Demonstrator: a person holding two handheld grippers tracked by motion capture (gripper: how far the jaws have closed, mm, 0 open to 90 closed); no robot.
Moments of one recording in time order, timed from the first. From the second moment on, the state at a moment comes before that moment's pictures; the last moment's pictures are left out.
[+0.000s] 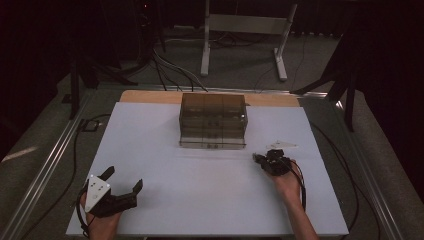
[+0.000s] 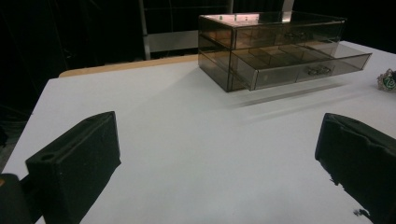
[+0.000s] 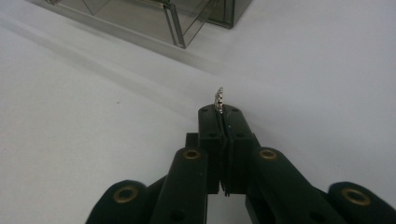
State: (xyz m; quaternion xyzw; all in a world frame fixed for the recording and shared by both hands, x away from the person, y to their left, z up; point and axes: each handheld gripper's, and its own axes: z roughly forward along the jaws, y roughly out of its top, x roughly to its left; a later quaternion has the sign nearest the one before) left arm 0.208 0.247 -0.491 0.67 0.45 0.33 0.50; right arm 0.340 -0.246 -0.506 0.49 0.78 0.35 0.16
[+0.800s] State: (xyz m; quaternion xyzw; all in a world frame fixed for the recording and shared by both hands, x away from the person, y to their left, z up) left arm 0.208 0.246 -0.492 0.67 0.44 0.33 0.50; right arm 0.338 -0.250 -0.502 0.49 0.77 0.36 0.17
